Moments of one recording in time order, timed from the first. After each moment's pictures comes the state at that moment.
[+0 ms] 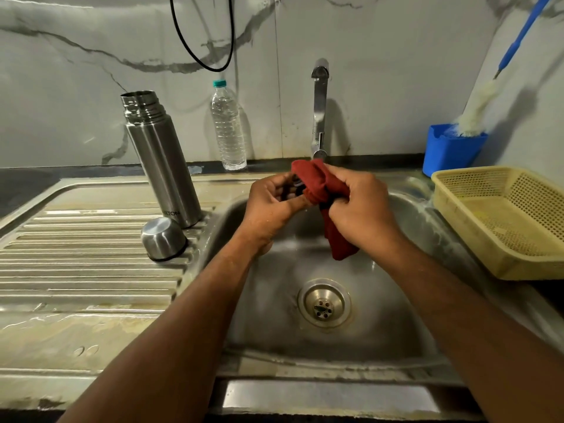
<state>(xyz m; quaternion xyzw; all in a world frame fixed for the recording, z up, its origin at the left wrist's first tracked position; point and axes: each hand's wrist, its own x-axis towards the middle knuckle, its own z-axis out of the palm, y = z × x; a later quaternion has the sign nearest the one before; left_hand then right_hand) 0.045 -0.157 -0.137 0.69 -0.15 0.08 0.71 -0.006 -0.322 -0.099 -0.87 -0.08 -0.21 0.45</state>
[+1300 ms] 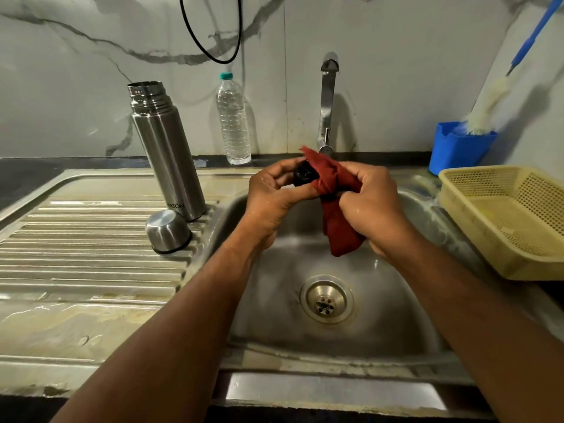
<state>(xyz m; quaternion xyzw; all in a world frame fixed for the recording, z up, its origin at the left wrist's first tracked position) 0.045 -0.155 -0.132 0.67 -0.12 0.10 0.72 -0.007 -0.319 -0.096 -0.82 -0.06 -0.18 0.55</state>
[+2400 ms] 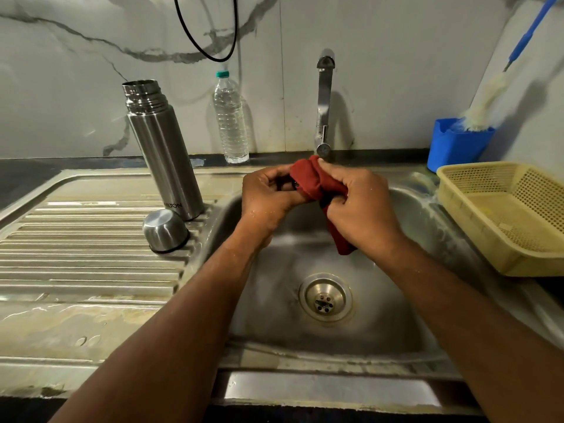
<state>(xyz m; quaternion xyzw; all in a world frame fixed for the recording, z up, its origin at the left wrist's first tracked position) 0.042 -0.159 -0.132 0.70 -0.09 0.14 0.70 -0.009 -0.316 -0.102 -0.88 -0.12 -0.24 0.40</state>
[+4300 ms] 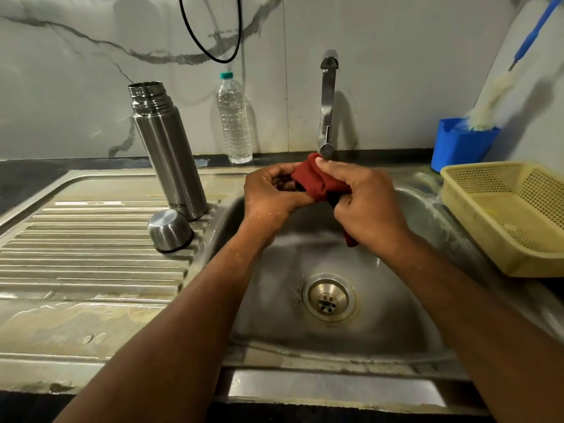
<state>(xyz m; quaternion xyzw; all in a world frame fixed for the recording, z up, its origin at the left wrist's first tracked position) 0.042 -0.156 -0.133 0.73 -0.07 0.16 0.66 -0.002 -0.325 -0.104 -0.88 -0.16 -0.26 0.36</state>
